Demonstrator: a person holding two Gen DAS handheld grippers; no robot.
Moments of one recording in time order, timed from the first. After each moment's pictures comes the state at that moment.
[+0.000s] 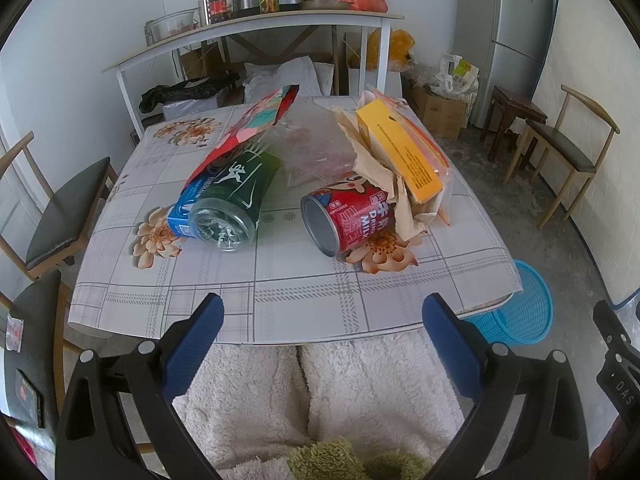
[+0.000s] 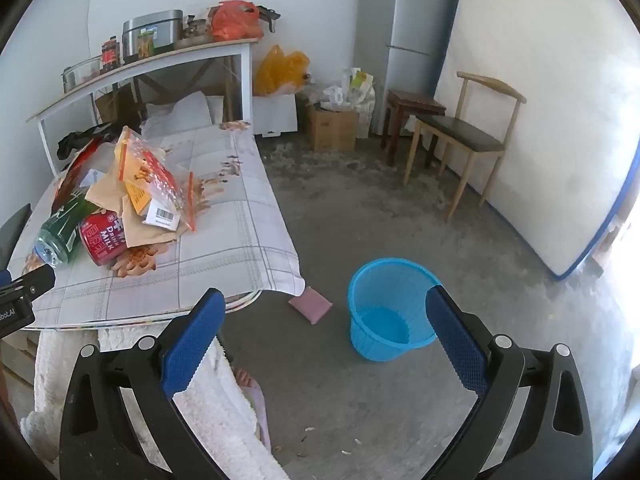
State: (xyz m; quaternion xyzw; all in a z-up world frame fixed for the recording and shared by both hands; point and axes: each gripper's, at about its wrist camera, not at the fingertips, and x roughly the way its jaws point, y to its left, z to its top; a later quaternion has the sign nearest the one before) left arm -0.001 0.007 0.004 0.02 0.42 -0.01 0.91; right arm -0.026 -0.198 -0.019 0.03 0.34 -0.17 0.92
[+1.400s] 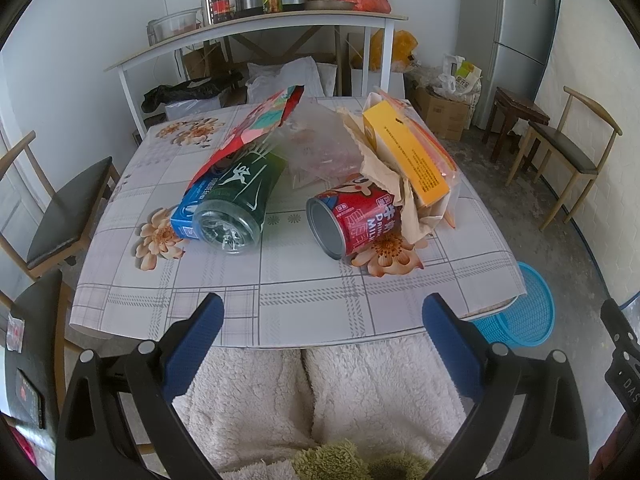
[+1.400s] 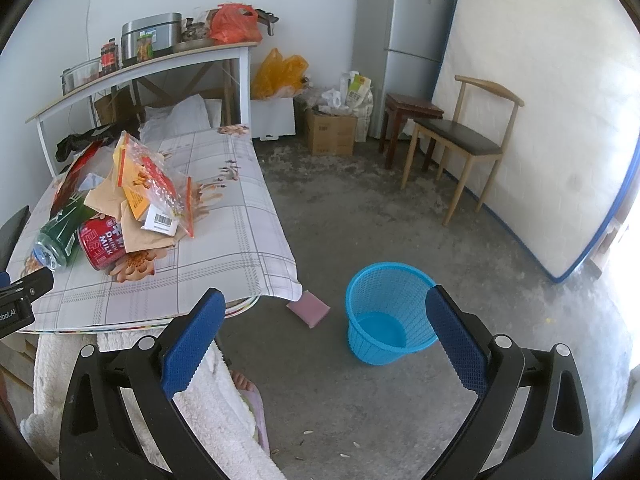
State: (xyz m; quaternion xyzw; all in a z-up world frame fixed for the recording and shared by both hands) left arm 0.000 0.014 0.000 0.02 0.41 -0.01 0.91; right arm -0.023 -0.198 -0.016 0.03 0.34 -0.17 0.93
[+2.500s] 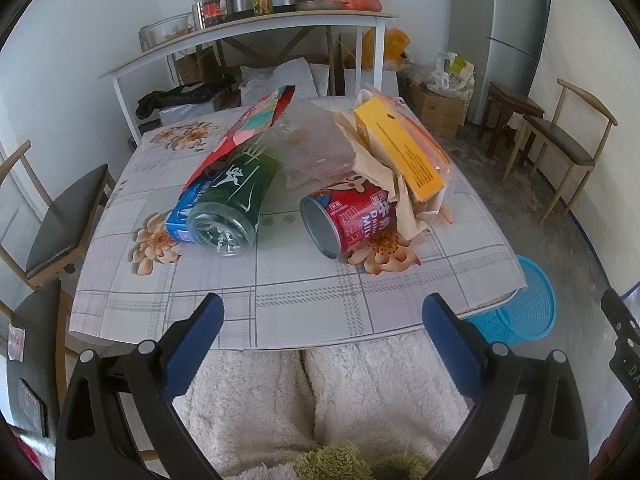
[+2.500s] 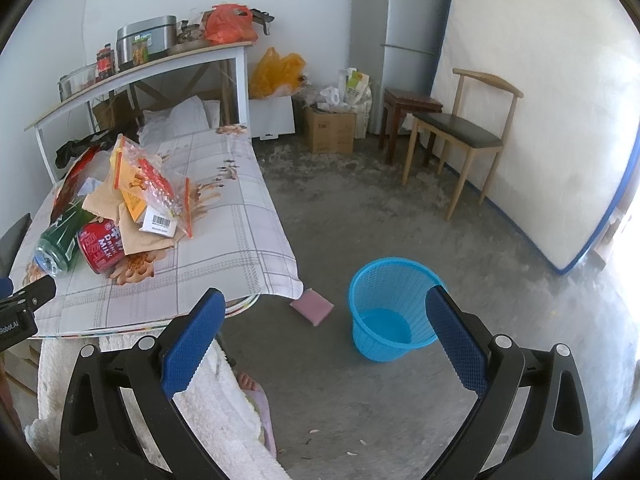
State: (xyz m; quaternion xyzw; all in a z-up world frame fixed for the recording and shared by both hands) left arm 0.004 0.010 0.000 0.03 0.41 -0.02 0.91; right arm -0.020 -0.202 -0.019 0.04 0.34 -0.17 0.92
